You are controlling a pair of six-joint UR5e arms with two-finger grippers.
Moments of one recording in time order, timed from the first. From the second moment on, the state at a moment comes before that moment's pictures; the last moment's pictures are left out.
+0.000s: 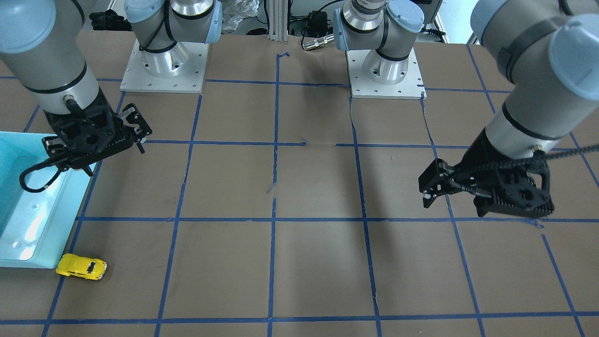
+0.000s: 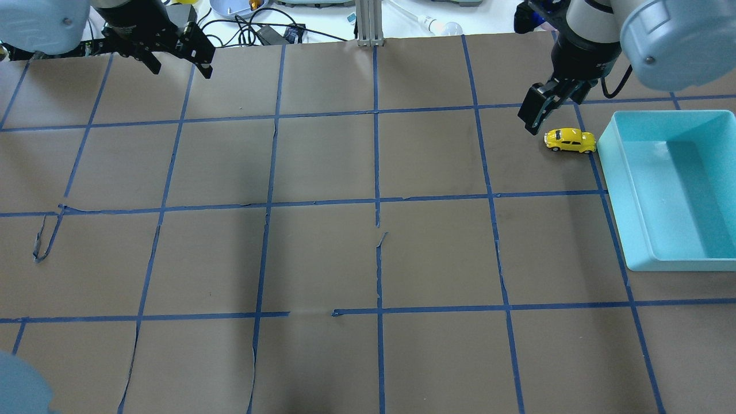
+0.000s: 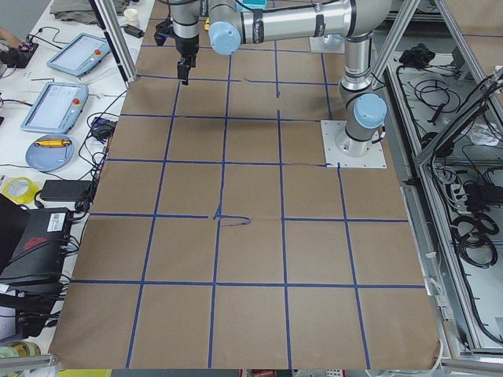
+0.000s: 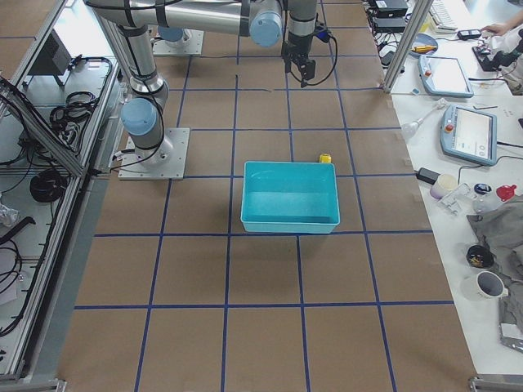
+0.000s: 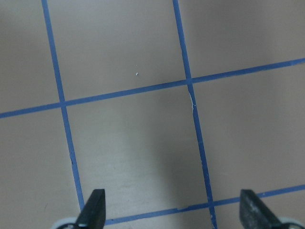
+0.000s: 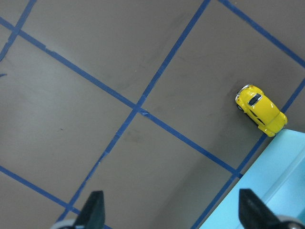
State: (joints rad) left arm -1.46 -1.82 -1.36 -1.42 1.53 0.27; right arm 1.50 -1.43 1.56 -1.71 -1.62 -0.68
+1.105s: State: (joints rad) left arm -1.47 -1.54 -1.63 -1.54 1.54 0.18; right arm 1.40 -1.07 1.56 -2.14 -1.77 -1.27
